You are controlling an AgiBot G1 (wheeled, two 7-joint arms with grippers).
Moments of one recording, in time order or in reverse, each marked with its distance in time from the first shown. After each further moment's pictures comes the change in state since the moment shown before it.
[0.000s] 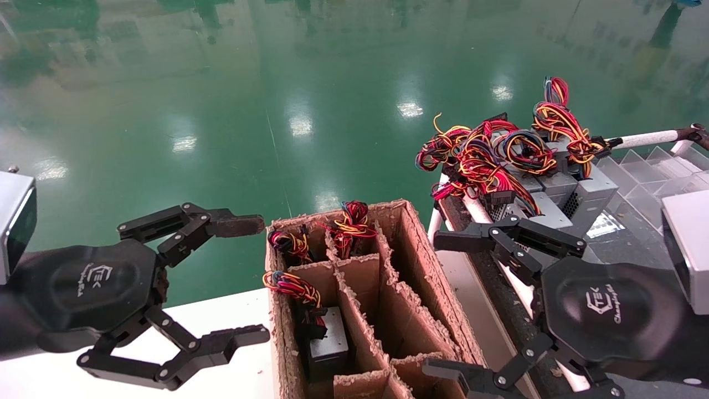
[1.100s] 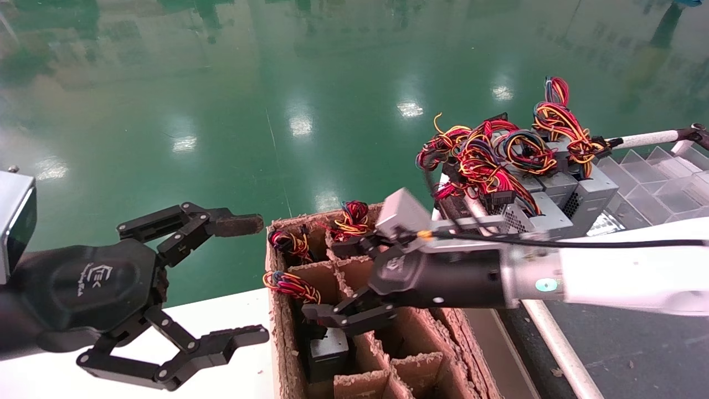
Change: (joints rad) left arm 0.000 0.000 0.000 0.000 0.000 0.000 0.000; right arm 0.272 -0.436 -0.299 -0.330 -0.459 0.187 0.122
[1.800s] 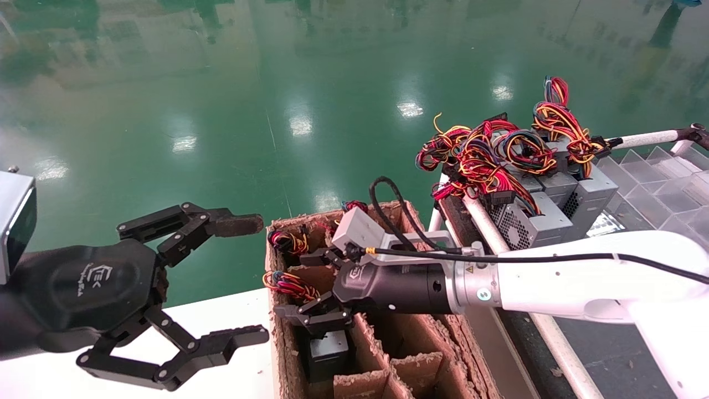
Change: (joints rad) left arm 0.000 0.000 0.000 0.000 0.000 0.000 0.000; right arm -0.011 -0.135 -0.049 -0.082 -0.091 0.108 -0.069
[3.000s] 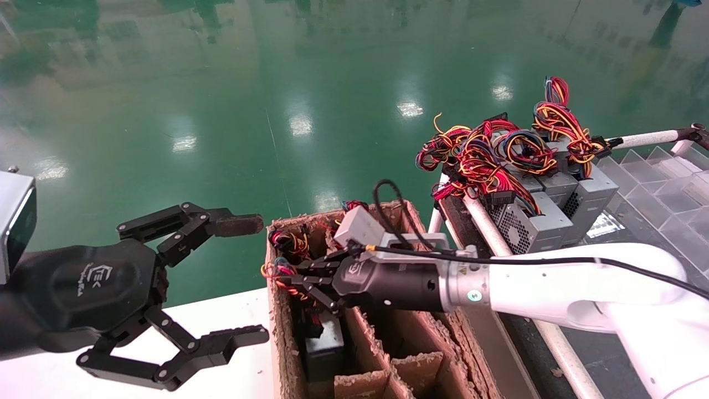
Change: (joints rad) left arm 0.000 0.000 0.000 0.000 0.000 0.000 0.000; right arm -0.003 -0.048 0.038 -0.150 0.053 0.003 -0.134
